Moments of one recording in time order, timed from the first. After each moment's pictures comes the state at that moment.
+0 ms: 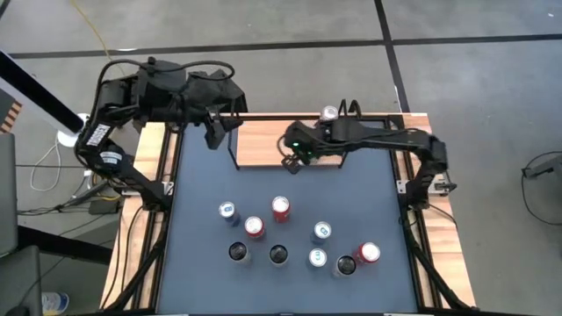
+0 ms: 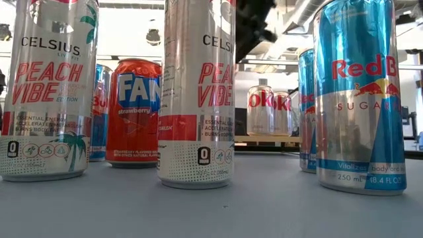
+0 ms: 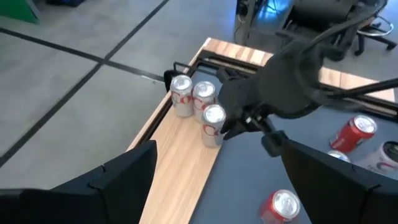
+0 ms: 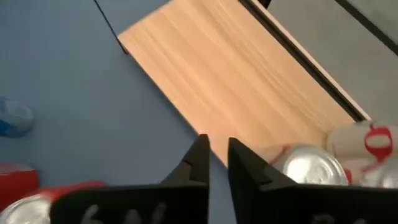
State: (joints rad) left arm 0.17 1.54 2.35 -1.29 -0.23 -0.12; right arm -0.14 1.81 1.81 -1.04 0.36 0.45
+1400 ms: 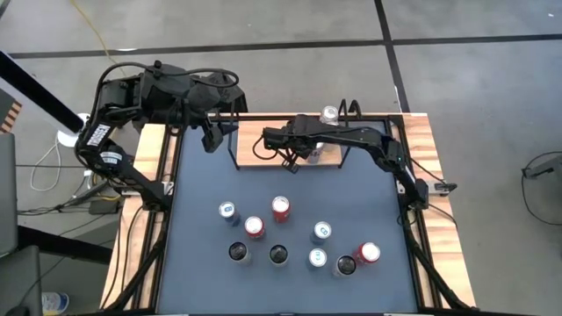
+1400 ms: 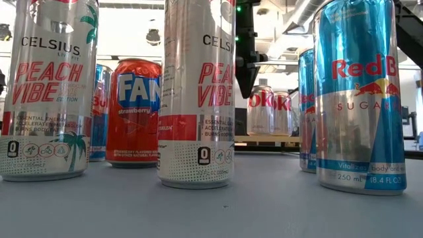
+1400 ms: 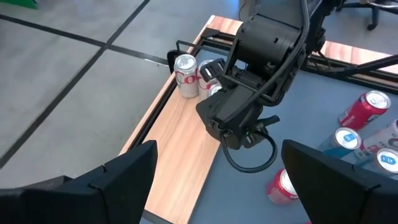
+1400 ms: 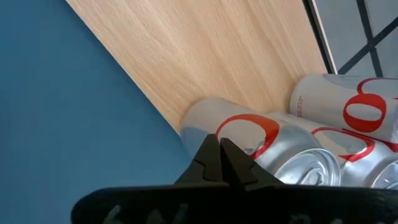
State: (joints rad) left arm 0.17 1.54 2.35 -1.37 -0.23 -0.11; right arm -0.21 2.19 2.18 -1.57 0.40 0.38
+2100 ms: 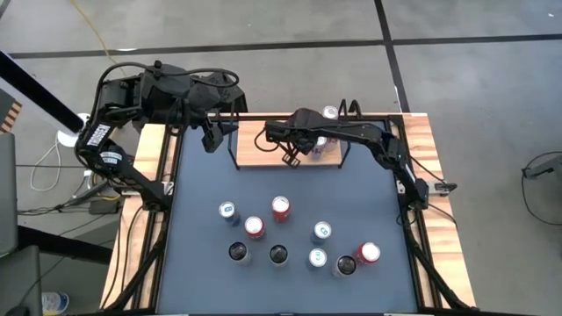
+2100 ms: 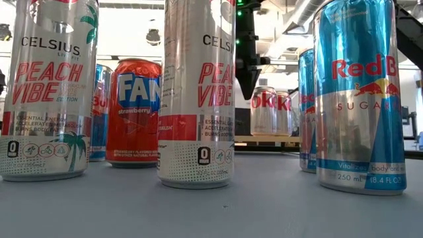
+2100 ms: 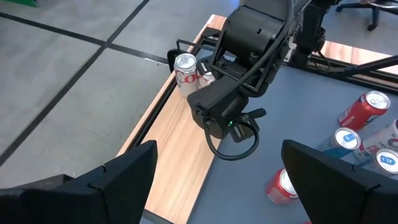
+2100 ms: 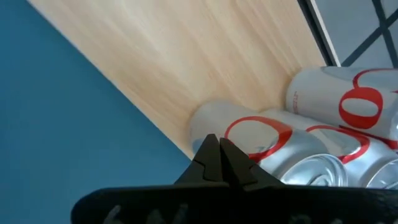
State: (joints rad) left arm 0.17 1.54 2.35 -1.38 -0.23 -0.11; right arm -0.26 2.19 2.18 -1.57 0.36 0.42
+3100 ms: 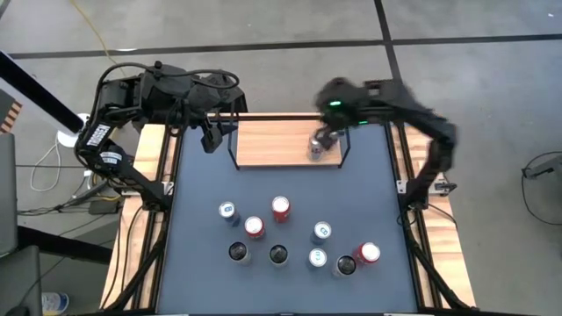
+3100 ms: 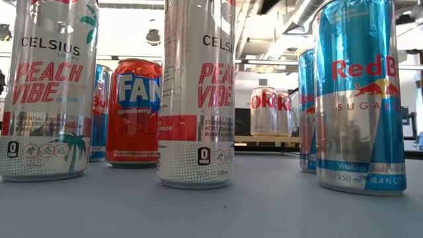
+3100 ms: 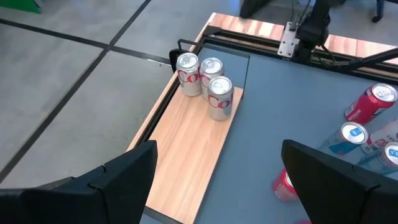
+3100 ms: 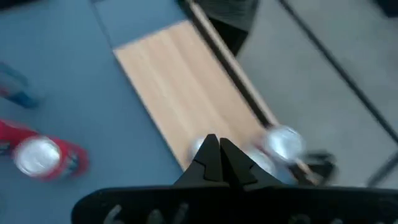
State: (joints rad) left arm 0.17 1.54 2.35 -1.38 -0.24 -0.07; right arm -0.23 1.69 2.23 -1.50 0.34 0.19
